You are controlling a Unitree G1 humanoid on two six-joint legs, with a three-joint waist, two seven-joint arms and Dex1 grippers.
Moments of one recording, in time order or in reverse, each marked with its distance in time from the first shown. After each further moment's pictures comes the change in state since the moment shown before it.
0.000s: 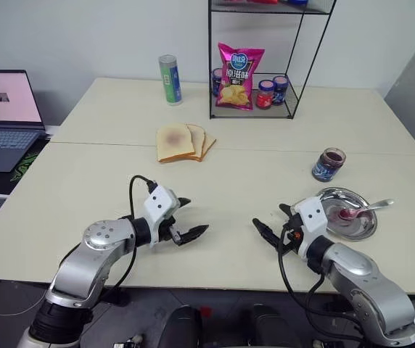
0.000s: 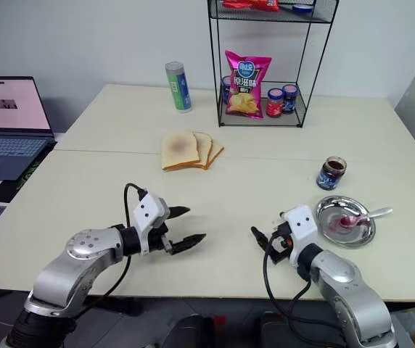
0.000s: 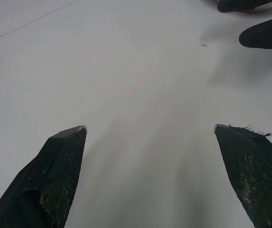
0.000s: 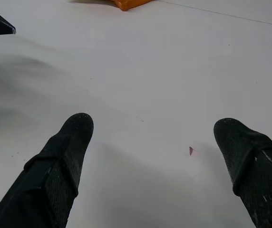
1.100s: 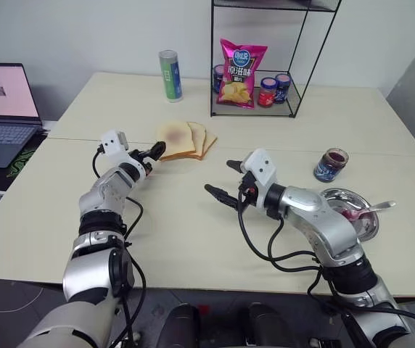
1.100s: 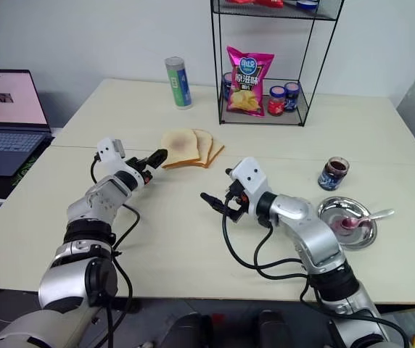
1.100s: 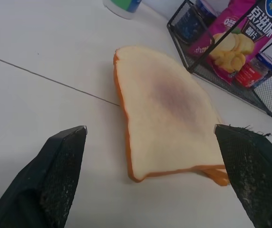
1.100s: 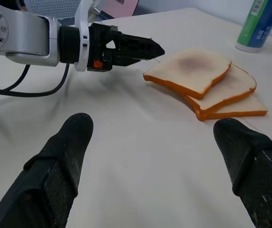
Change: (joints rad) left arm -0.752 -0.255 0.485 1.305 -0.111 -0.184 0.352; right arm -0.547 0.116 0.195 0.408 -0.055 -0.180 0.174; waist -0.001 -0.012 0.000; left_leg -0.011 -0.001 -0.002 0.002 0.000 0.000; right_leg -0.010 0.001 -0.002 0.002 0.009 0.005
